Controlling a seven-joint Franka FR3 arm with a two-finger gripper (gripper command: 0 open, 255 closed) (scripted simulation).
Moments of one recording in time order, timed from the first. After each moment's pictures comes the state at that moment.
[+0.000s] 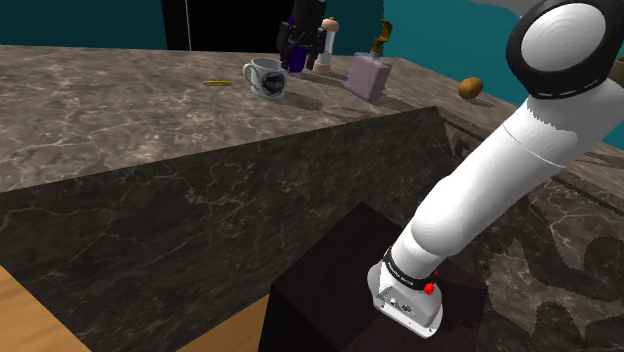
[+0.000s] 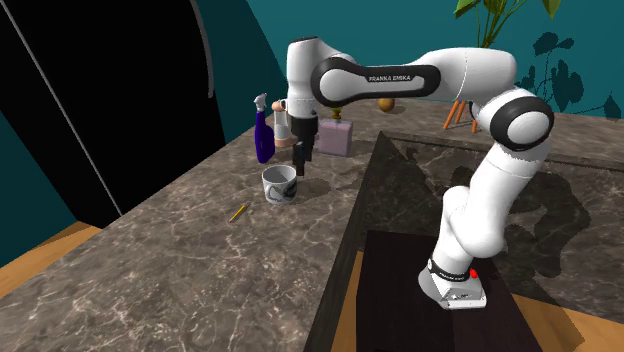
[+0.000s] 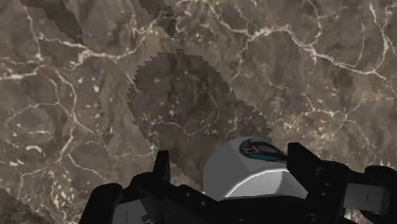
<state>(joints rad) -0.03 -0.17 -0.03 -1.79 0.04 1.62 0.03</state>
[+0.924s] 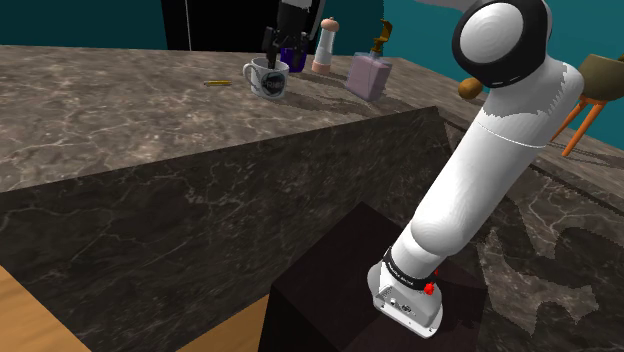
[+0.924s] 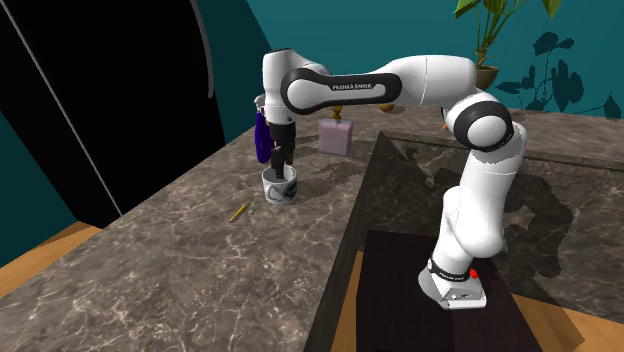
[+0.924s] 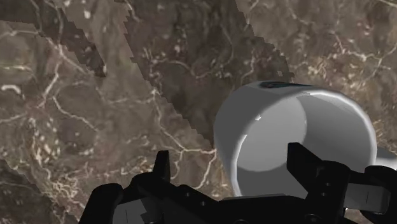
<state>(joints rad) -0.04 0.04 -0.04 -1.61 0.05 1.64 -0.01</state>
